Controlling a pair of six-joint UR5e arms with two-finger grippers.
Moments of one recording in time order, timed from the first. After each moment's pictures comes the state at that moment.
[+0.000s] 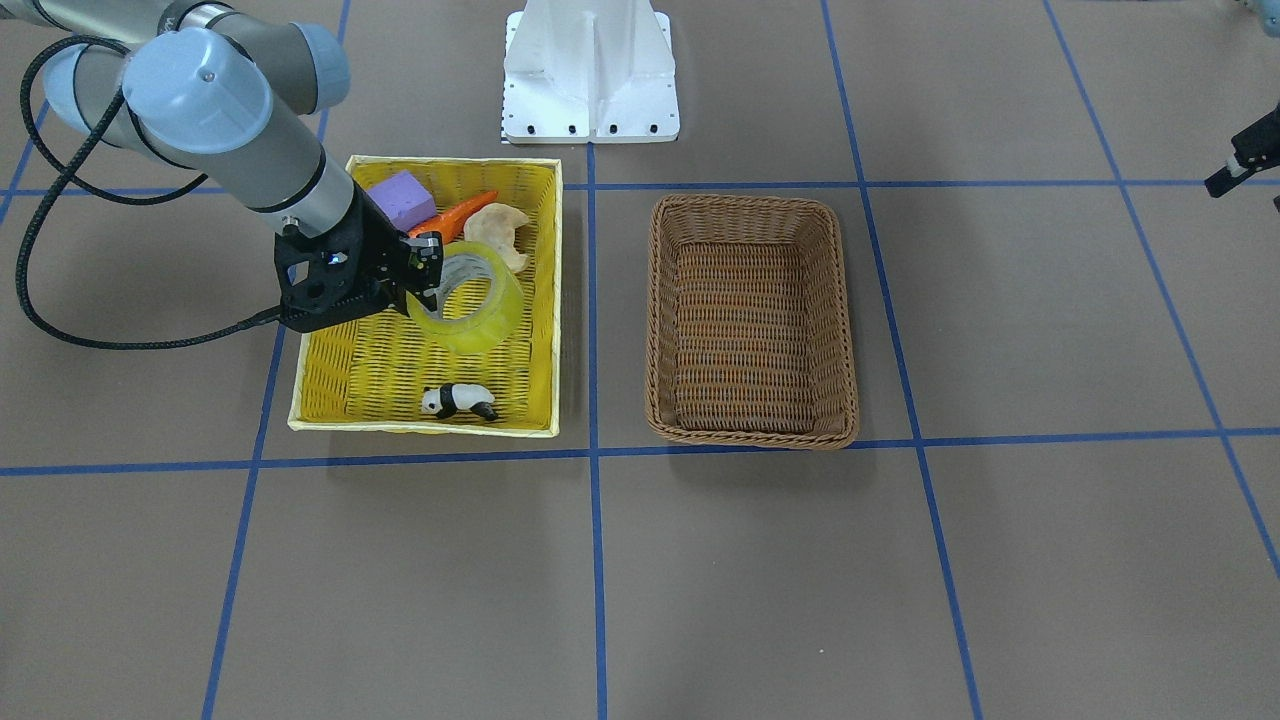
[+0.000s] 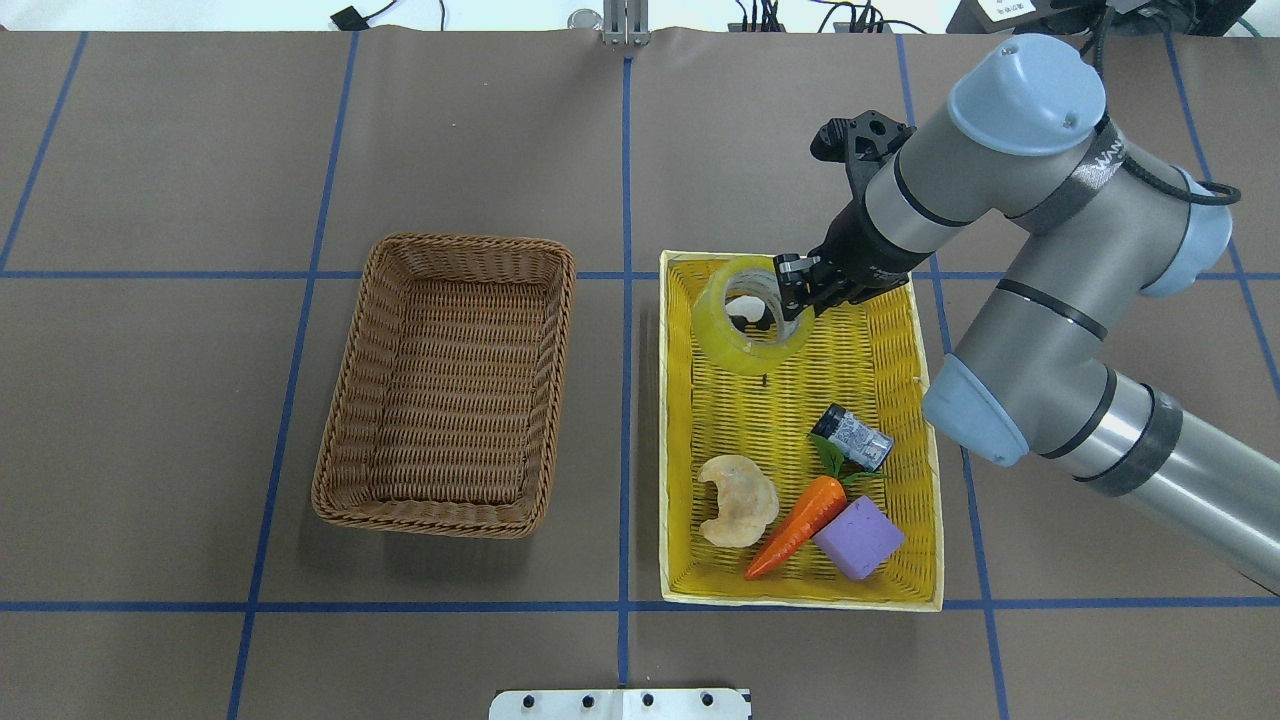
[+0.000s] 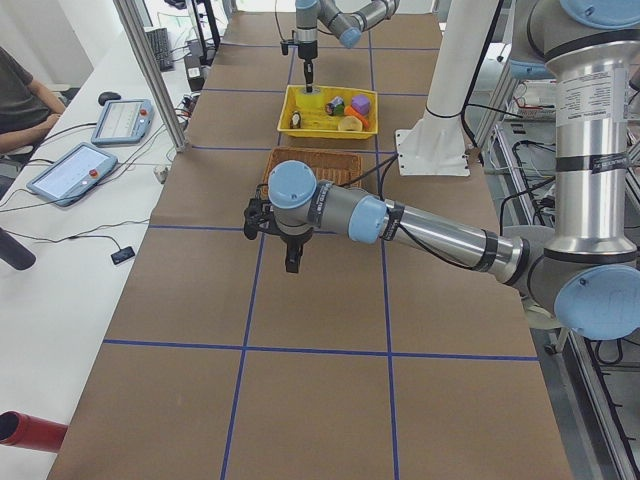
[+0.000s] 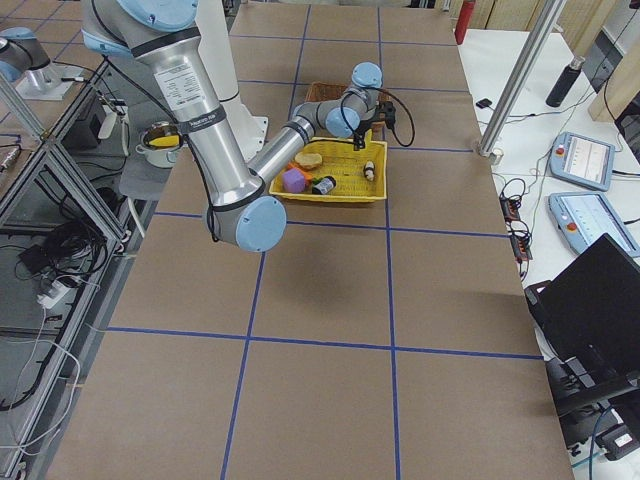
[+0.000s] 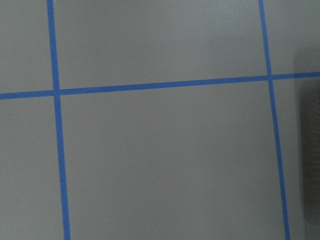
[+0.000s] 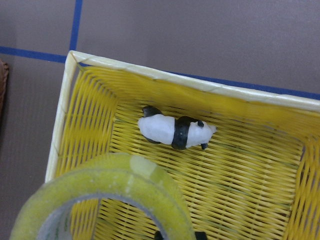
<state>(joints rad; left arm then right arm) -1.45 -1.51 -1.96 -1.57 -2.63 -0.27 0.78 -1.08 1.80 -1.37 2.23 1.03</state>
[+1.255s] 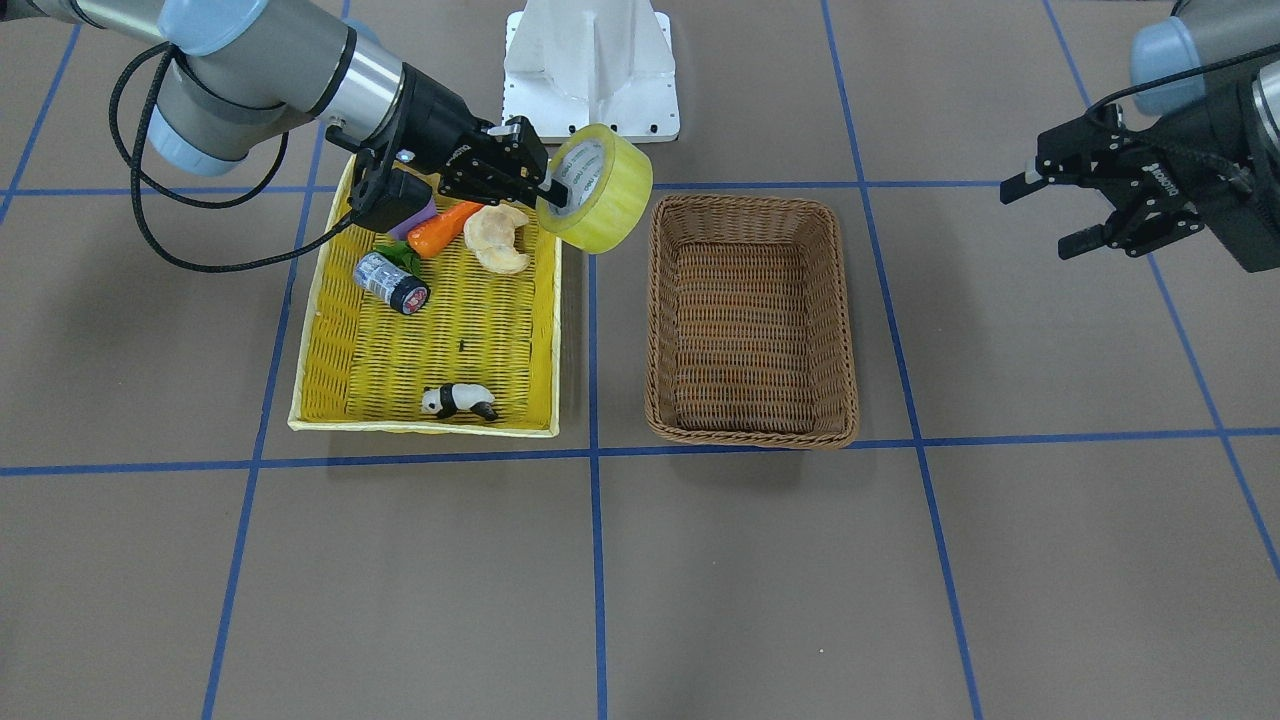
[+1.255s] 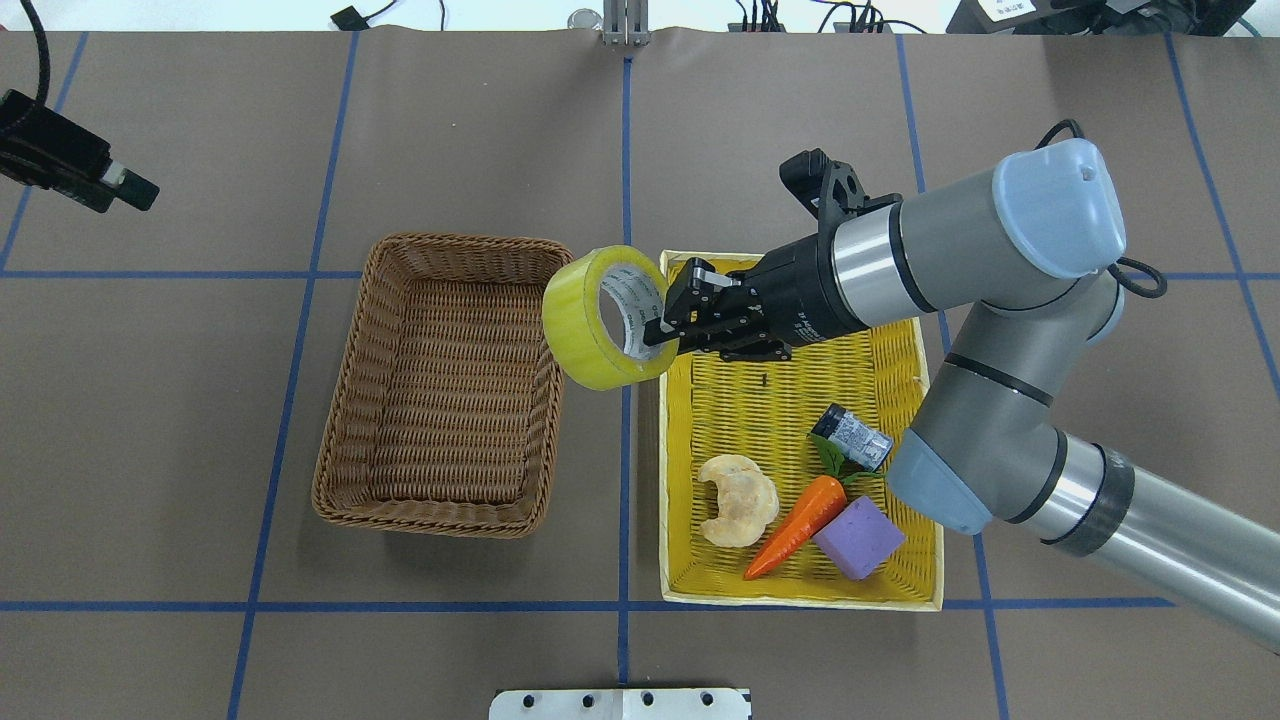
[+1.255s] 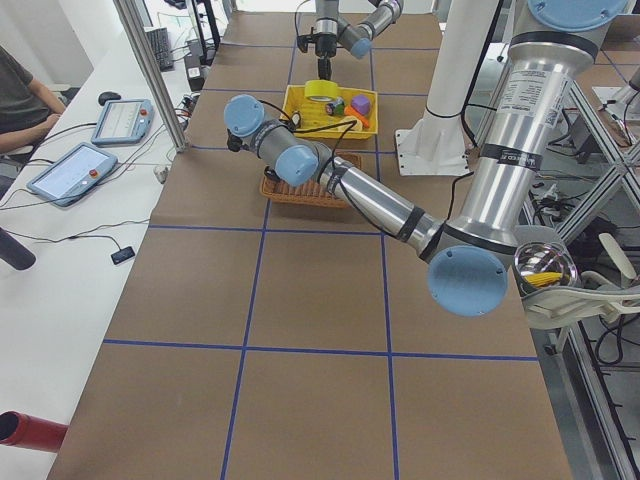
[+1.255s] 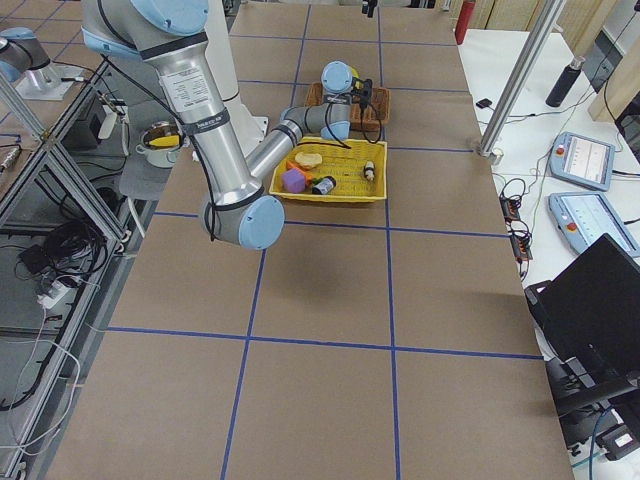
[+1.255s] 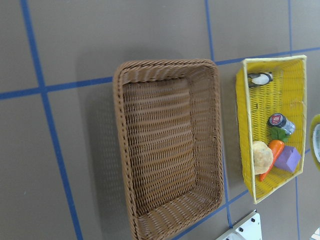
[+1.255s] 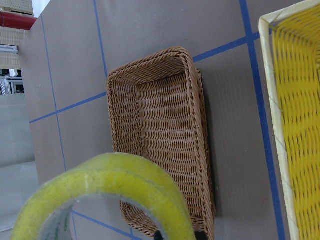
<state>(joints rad) -1.25 -1.83 -1.83 -1.84 -2.77 -0.47 0.66 -1.09 1.78 -0.67 2.18 1.74</state>
